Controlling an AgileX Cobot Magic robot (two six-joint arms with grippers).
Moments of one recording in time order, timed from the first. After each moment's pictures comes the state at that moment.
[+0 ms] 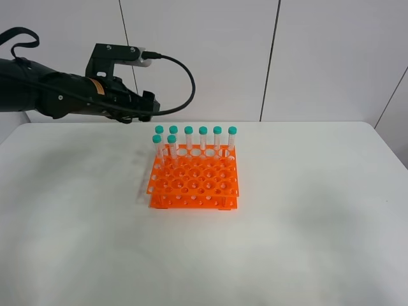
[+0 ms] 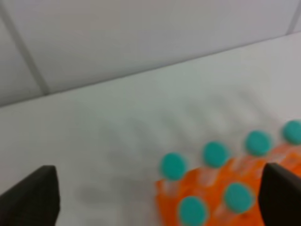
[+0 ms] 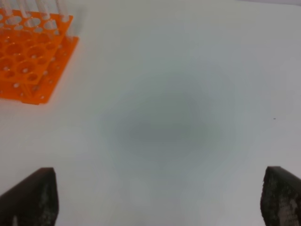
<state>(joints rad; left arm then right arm) -0.29 1.71 -1.12 0.17 0.05 -0.16 0.06 0.05 -0.49 -0.02 1.03 -0.01</state>
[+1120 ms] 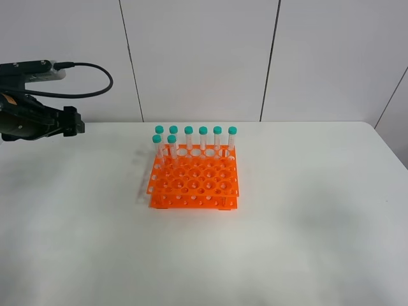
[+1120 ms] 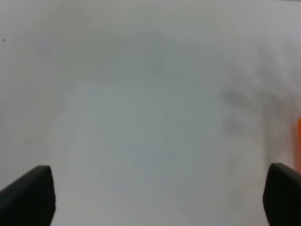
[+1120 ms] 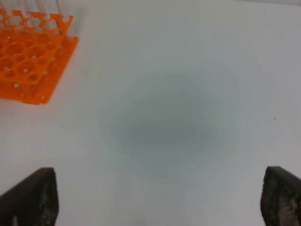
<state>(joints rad) 0.00 1.49 -0.91 0.00 0.22 -0.06 0.06 0.05 -0.49 -0.02 1.03 -0.01</state>
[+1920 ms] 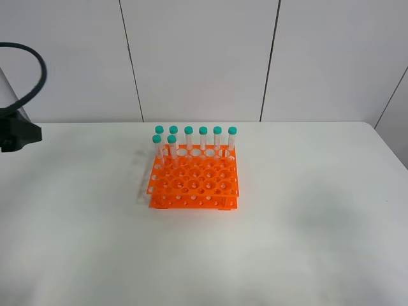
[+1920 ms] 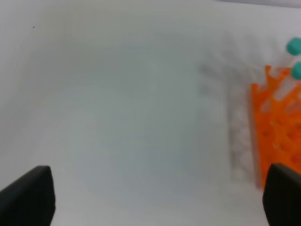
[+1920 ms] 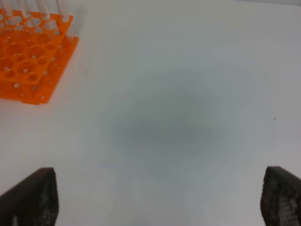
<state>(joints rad) 0.00 0.91 -0.73 -0.04 0.52 -0.04 0.06 0.05 -0.49 -0.02 1.03 -0.01</state>
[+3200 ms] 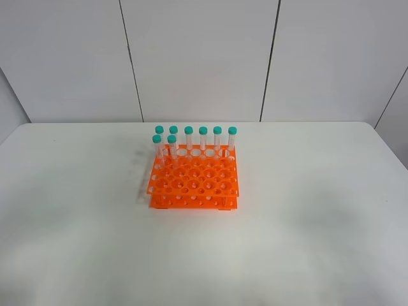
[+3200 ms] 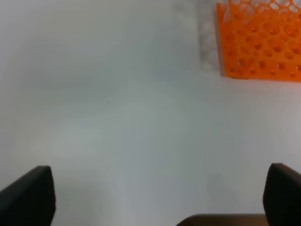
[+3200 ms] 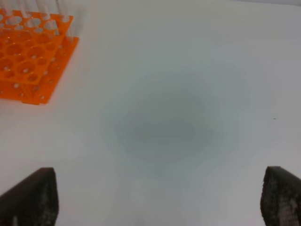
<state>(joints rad) 0.00 0.10 -0.62 -0.09 1.19 -0.06 0.06 0.05 -0.49 -0.02 1.03 -0.01</state>
